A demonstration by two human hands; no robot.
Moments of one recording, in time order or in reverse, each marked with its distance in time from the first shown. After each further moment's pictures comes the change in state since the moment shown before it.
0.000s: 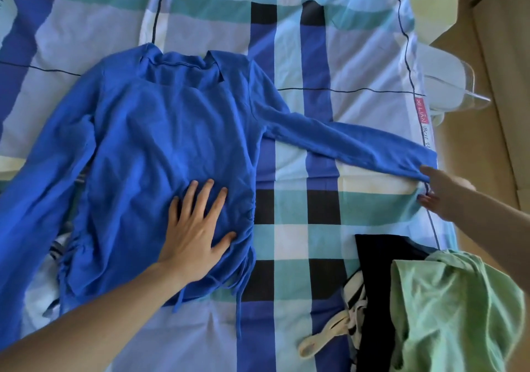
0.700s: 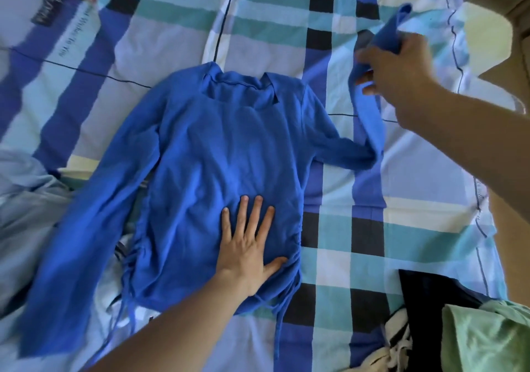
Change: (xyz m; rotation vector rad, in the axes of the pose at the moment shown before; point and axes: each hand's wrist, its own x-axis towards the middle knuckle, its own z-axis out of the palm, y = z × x) left_hand 0.009 0.013 0.009 0.127 -0.147 -0.060; right_hand -0.227 -0.170 0.169 -0.051 -0.417 -0.918
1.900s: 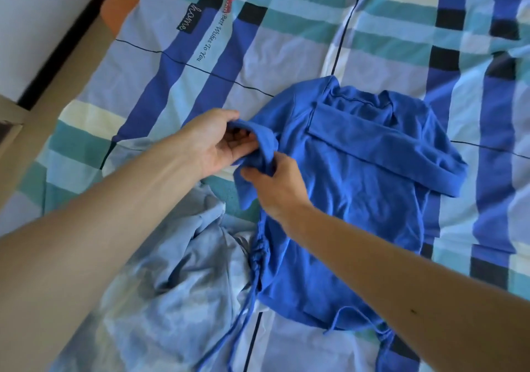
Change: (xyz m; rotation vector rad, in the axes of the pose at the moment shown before) left_hand -0.017 -0.264 -0.190 -2.193 0.261 -0.776; right_hand -0.184 -0.037 0.292 0.047 -0.532 0.174
